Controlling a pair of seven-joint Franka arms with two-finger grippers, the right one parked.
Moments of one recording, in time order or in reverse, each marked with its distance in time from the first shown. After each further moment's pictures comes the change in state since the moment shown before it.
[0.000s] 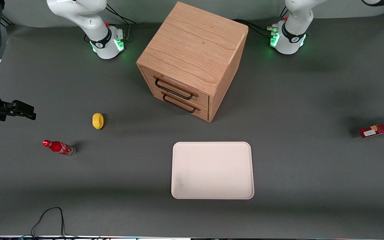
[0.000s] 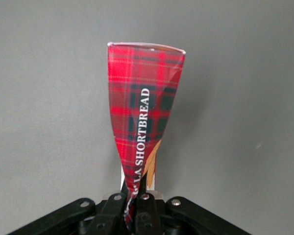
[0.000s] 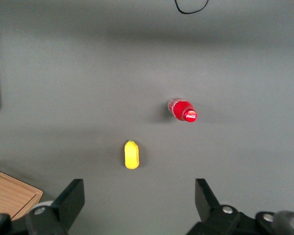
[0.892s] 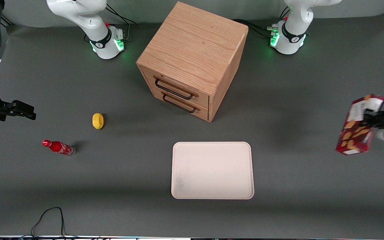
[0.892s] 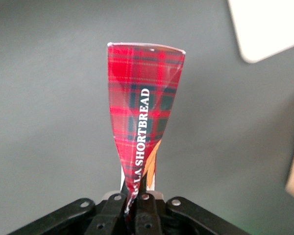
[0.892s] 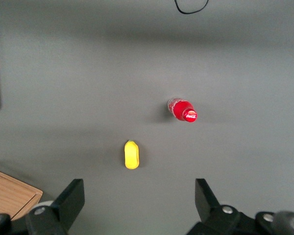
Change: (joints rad) arm -0.390 -0.201 -0.103 0.198 -0.030 -0.404 -1.309
